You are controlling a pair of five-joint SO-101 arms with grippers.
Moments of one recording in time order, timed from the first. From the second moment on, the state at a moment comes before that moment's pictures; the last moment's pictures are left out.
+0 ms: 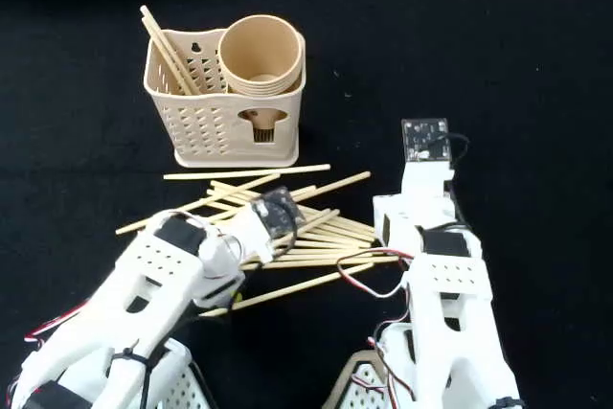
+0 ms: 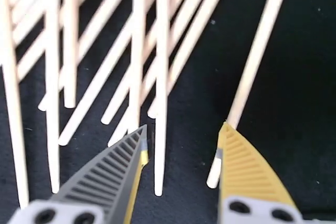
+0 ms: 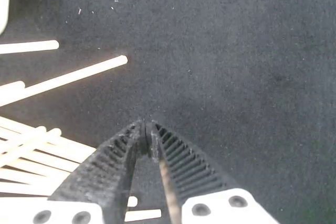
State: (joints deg) left arm 20.3 -37.9 64.1 62.8 -35.8; right arm 4.5 -45.5 74.2 36.3 6.1
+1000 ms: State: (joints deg) left arm 19.9 -19.5 57.8 61.8 -35.7; right arm 4.5 -45.5 74.2 36.3 6.1
